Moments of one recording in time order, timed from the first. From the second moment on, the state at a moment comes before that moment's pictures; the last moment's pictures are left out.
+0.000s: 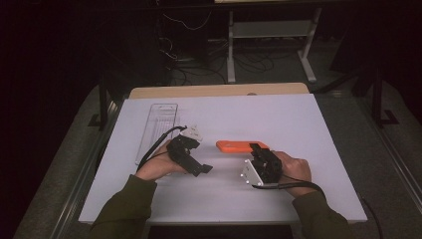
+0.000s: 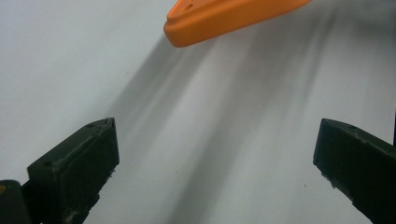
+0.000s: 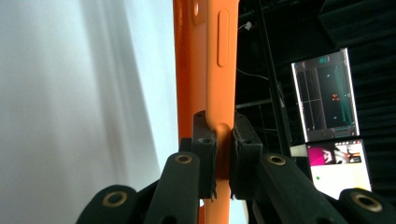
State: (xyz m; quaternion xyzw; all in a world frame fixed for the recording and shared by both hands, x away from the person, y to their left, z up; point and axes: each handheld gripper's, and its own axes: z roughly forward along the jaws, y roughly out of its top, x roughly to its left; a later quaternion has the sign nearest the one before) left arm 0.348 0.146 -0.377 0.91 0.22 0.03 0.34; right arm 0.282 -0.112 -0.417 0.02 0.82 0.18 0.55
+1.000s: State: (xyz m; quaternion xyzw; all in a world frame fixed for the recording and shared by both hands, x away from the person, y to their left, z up) left arm 0.349 0.145 -0.377 0.92 0.21 0.04 0.34; right arm 0.297 -0.122 -0.410 0.15 0.84 0.23 0.47
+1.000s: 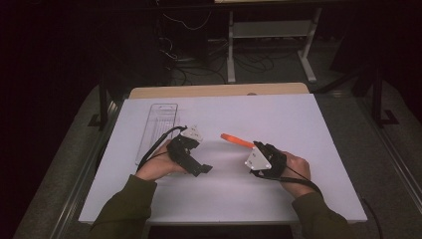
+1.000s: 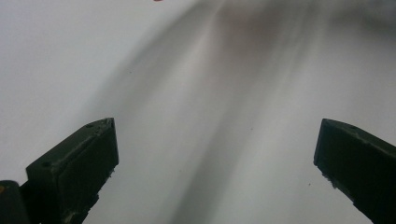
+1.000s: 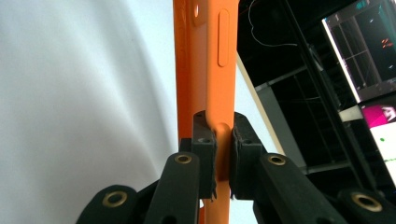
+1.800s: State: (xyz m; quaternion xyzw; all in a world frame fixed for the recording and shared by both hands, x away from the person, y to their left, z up) left arm 0.350 0.147 -0.376 0.91 0.23 0.04 0.34; right arm 0.306 -0.132 -0.406 0.24 0.83 0.29 0.41
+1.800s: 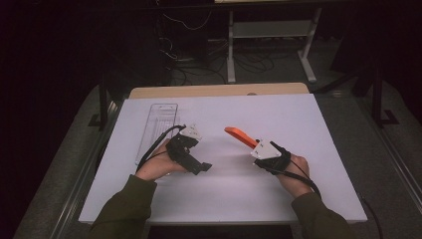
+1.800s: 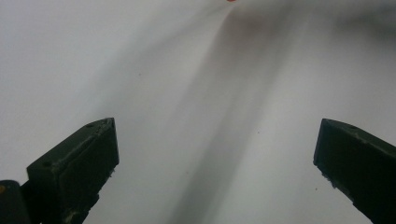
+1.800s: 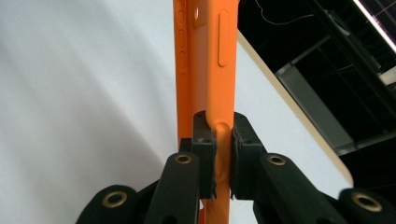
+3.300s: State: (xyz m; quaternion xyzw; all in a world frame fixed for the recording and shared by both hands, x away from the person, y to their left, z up) left arm 0.353 0.148 -0.374 0.90 0.23 0.05 0.38; right arm 0.320 -0.154 -0.405 0.40 0.77 0.42 0.25
